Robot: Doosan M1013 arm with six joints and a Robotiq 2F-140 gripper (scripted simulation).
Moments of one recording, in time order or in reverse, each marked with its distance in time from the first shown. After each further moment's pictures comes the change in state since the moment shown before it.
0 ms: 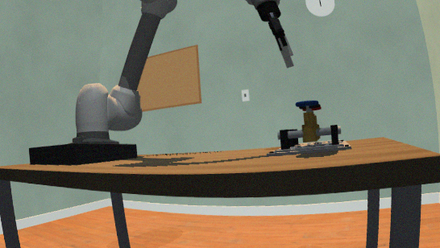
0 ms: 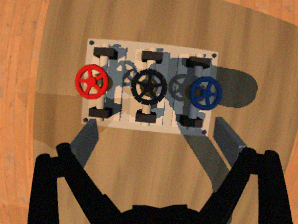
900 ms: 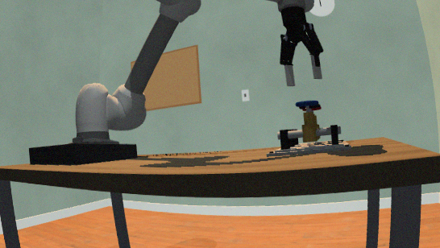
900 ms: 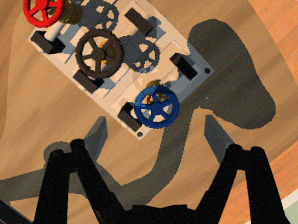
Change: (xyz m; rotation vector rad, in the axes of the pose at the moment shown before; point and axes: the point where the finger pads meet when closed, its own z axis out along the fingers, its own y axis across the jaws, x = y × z) arm 0.015 0.106 0.090 0.102 -0.217 -0.665
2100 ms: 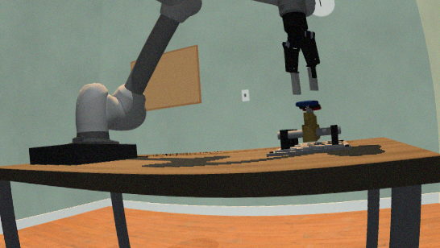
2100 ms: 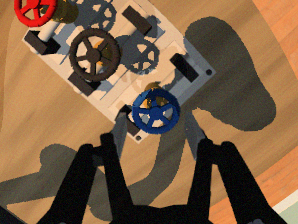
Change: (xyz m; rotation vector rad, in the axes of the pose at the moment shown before) arm 0.000 0.001 0.018 -0.004 -0.001 -0.001
